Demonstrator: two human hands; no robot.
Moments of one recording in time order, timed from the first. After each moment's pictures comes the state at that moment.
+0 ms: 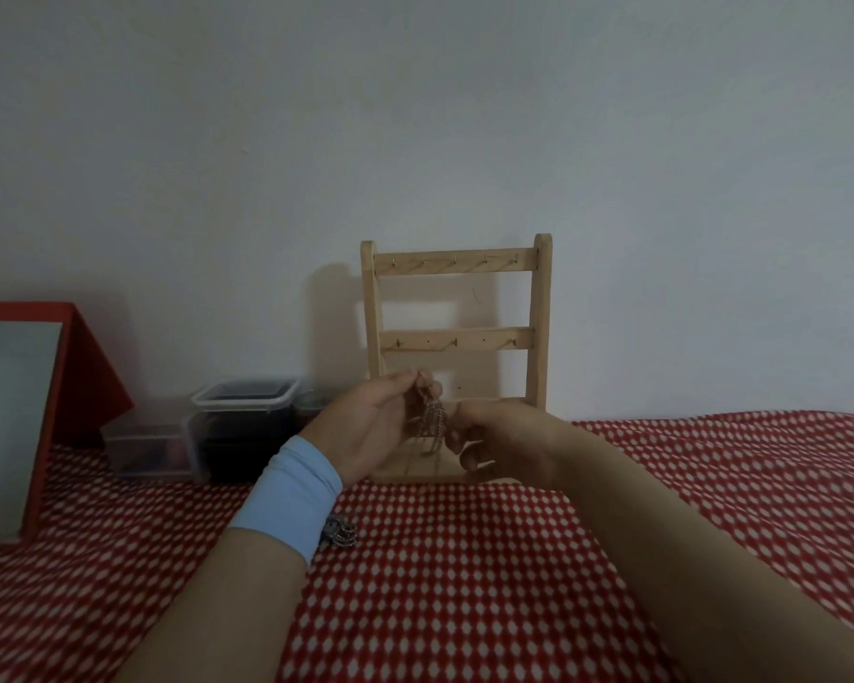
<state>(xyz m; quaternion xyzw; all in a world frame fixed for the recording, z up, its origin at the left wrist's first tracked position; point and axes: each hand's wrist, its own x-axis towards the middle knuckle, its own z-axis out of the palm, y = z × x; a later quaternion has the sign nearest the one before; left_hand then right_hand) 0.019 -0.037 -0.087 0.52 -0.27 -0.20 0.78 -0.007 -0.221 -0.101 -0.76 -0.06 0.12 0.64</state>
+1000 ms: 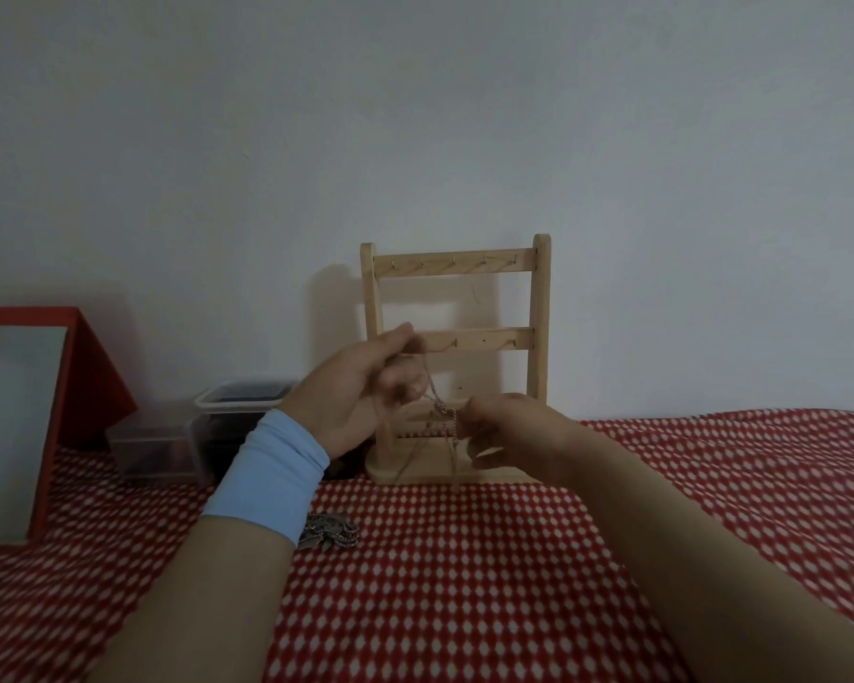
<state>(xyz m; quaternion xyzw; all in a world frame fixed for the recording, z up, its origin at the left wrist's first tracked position) 0.005 -0.023 -0.050 0.55 -0.30 -0.17 0.76 -0.004 -0.230 -0.103 -0.75 -0.06 0.06 0.66</state>
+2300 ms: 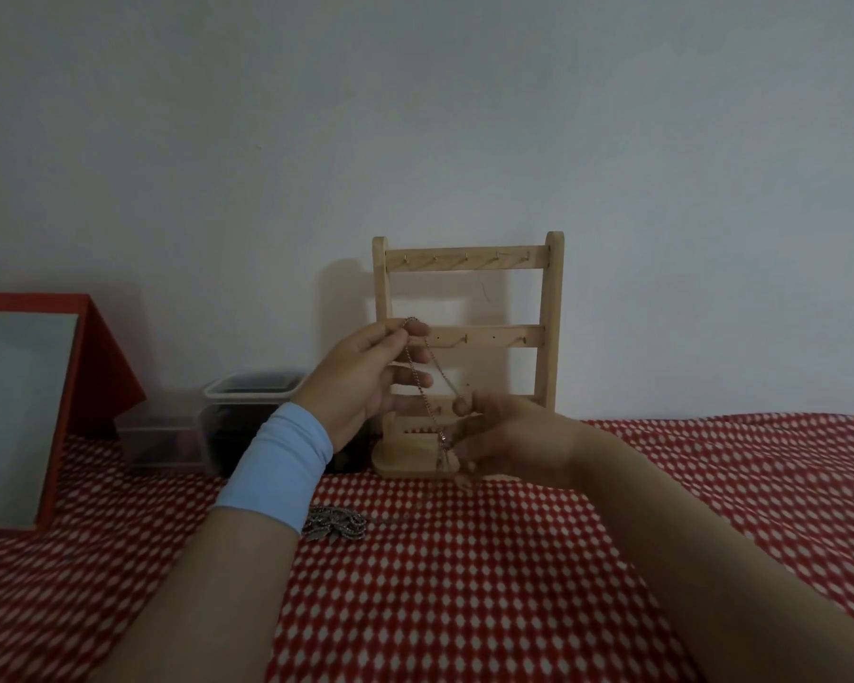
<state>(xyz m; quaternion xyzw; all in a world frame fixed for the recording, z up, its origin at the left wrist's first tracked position) 0.011 -0.019 -0.055 0.63 -0.24 -0.06 0.73 -0.011 -0.228 -0.101 -0.72 -0.17 0.17 0.65</state>
